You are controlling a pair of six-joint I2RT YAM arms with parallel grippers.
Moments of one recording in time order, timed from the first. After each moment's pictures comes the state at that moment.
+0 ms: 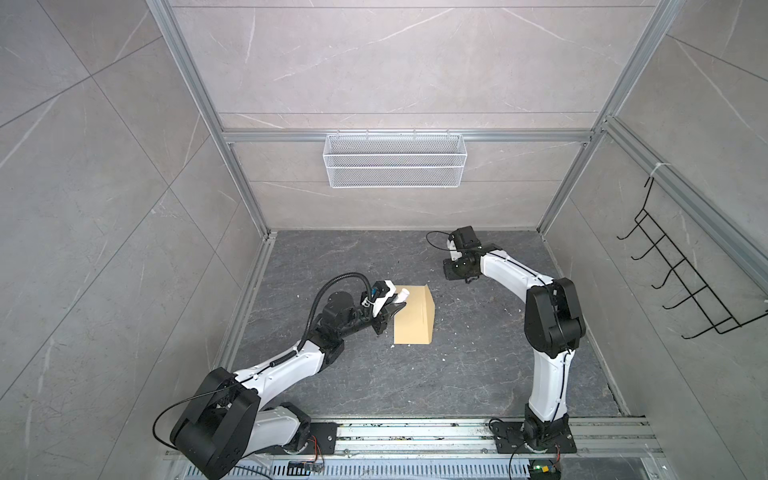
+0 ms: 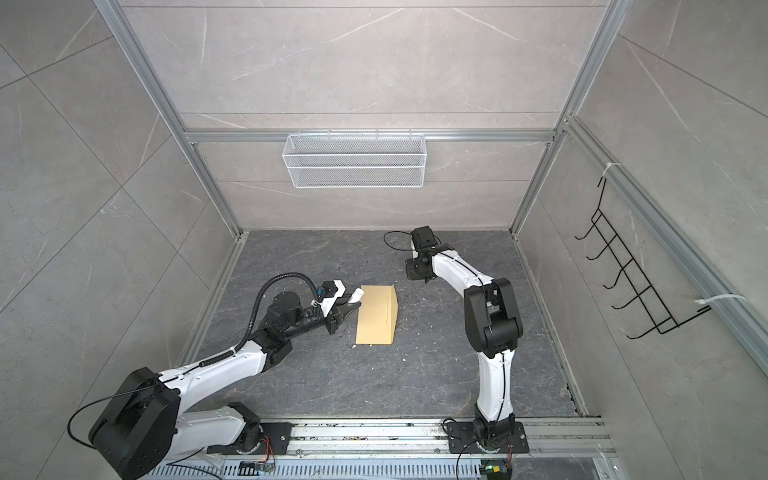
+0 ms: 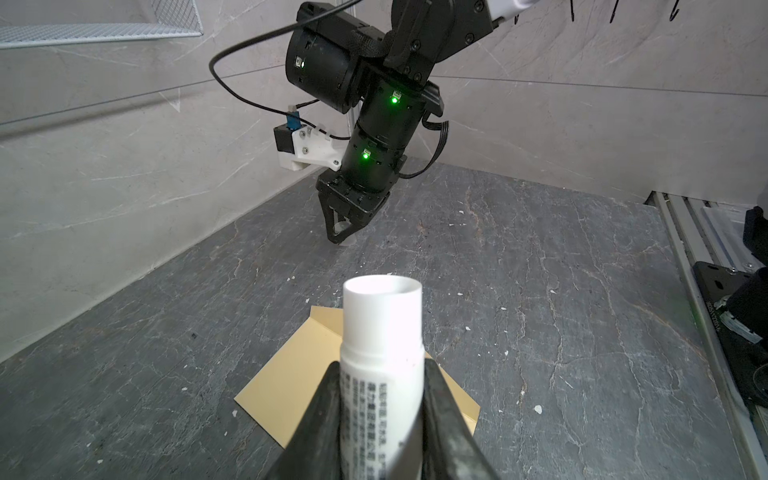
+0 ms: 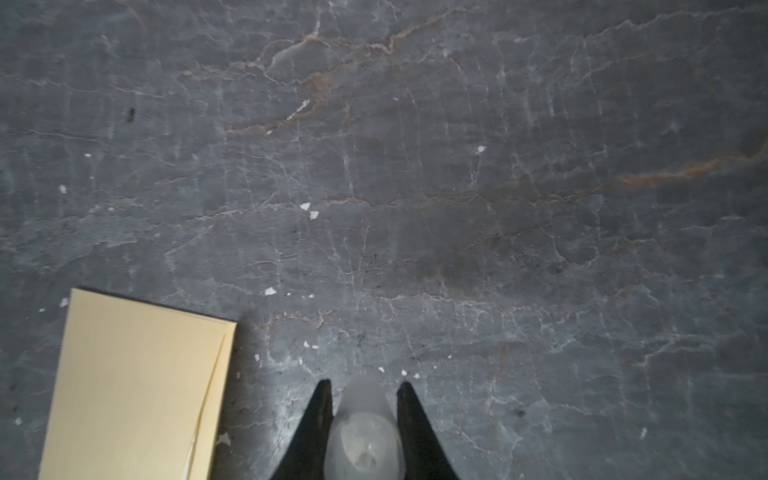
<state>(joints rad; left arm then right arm) -0.59 1.25 0.54 0.53 0.48 0.15 0.32 2.06 1.61 -0.62 0.03 0.15</state>
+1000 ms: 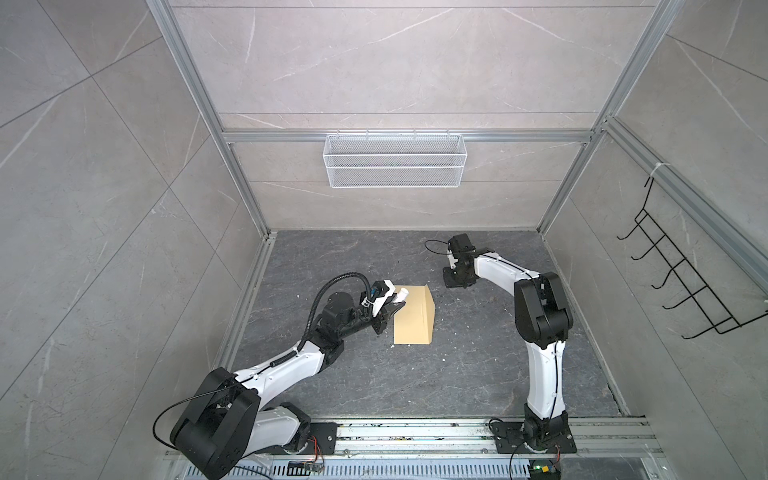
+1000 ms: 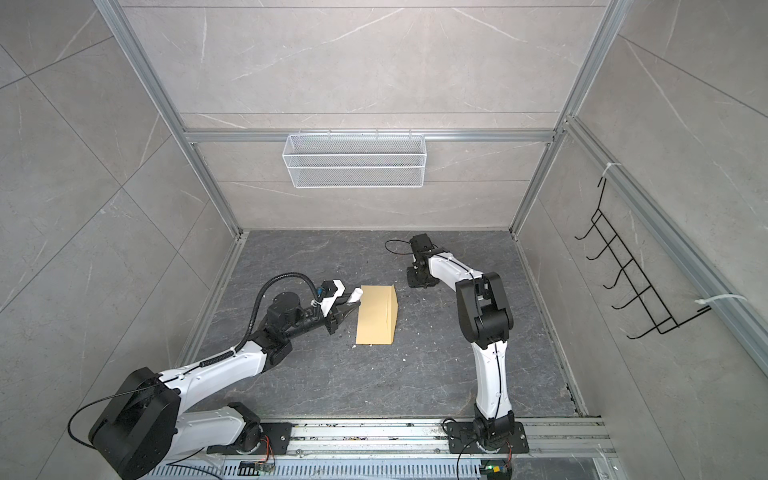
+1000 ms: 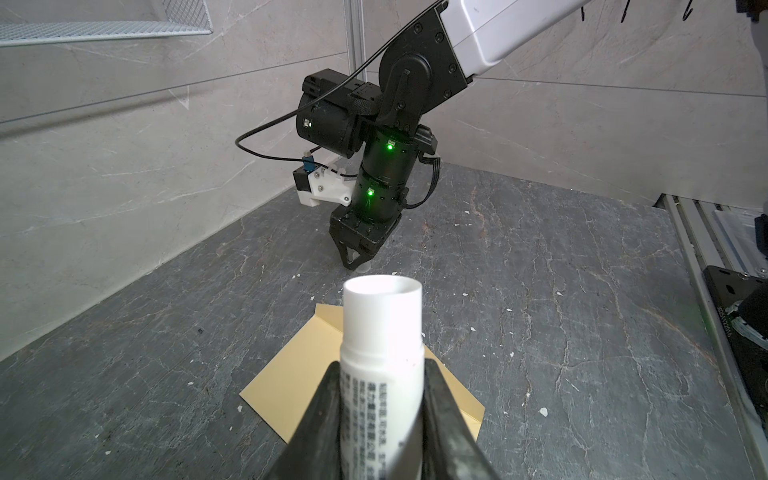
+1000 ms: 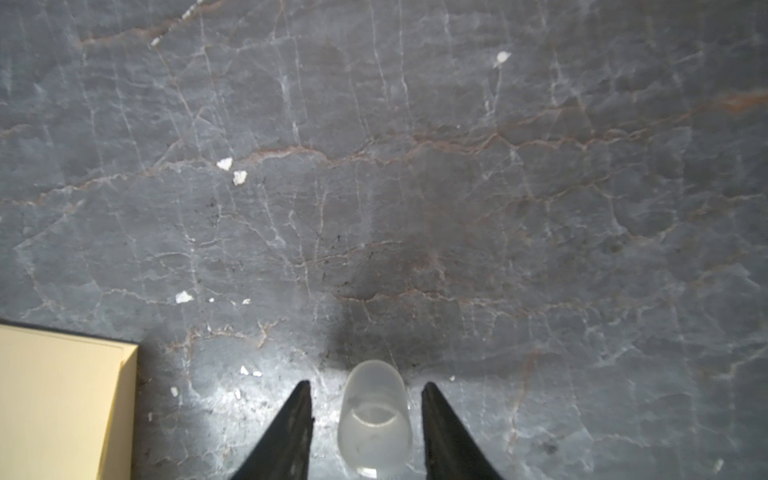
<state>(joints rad) -0.59 1.25 0.54 0.54 0.46 0.15 0.31 2.15 1.63 -0.65 0.04 0.16</state>
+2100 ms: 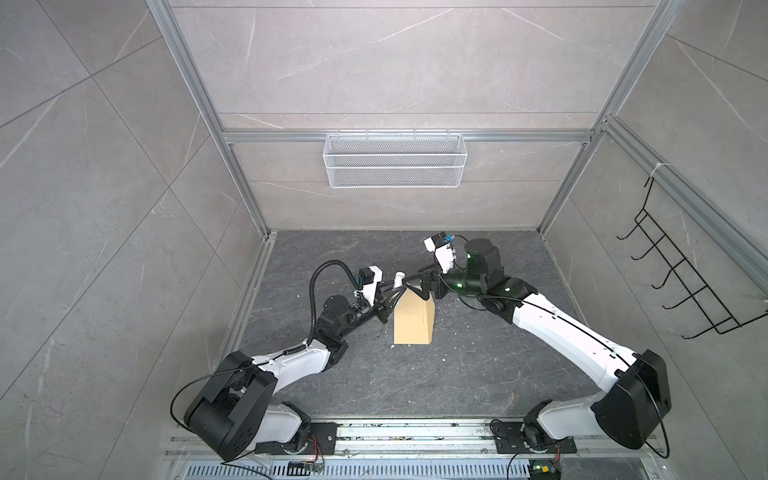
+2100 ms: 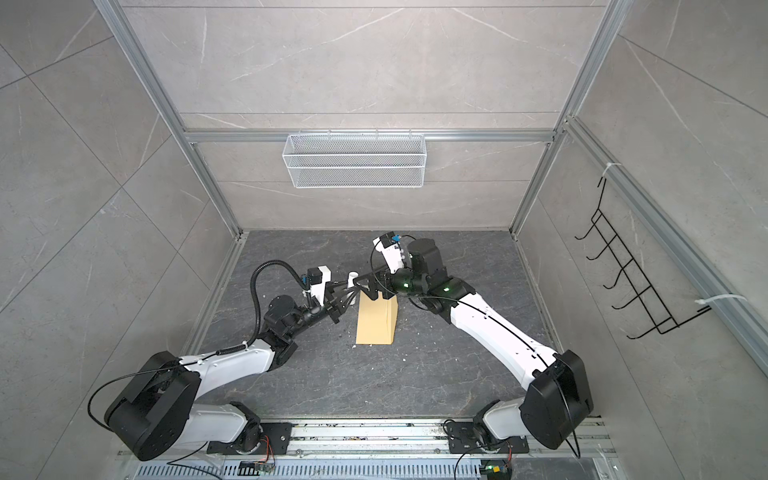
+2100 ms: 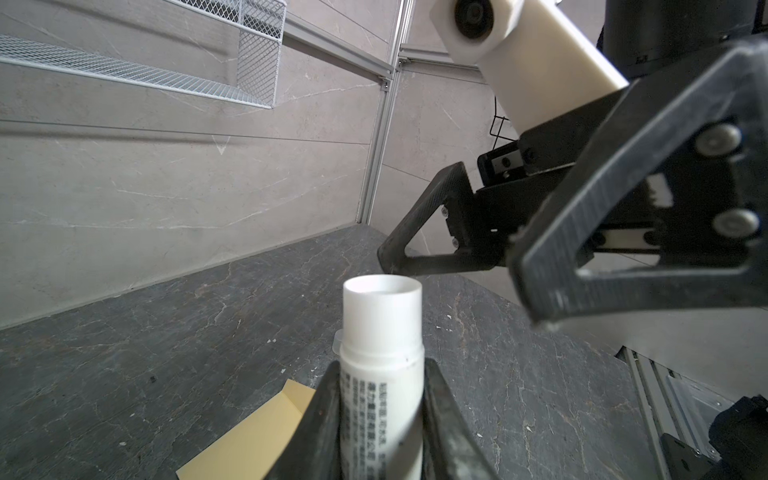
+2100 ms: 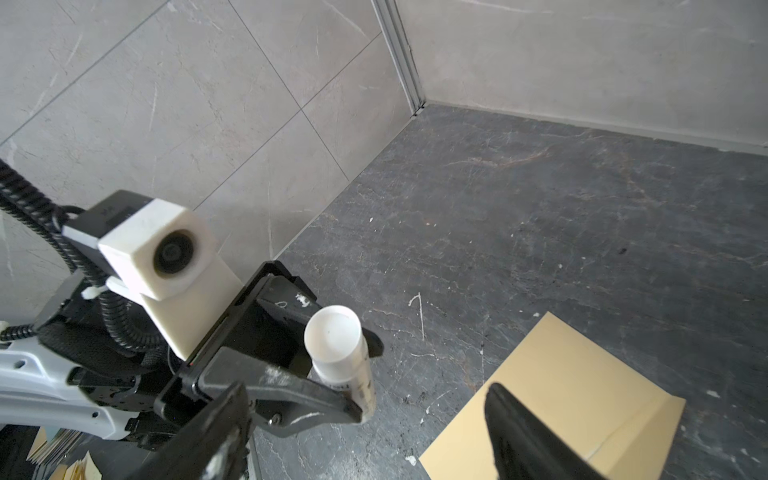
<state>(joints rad) -0.60 1.35 0.51 0.95 0.40 -0.23 0.59 1.43 1.19 -0.18 -0.53 0.27</state>
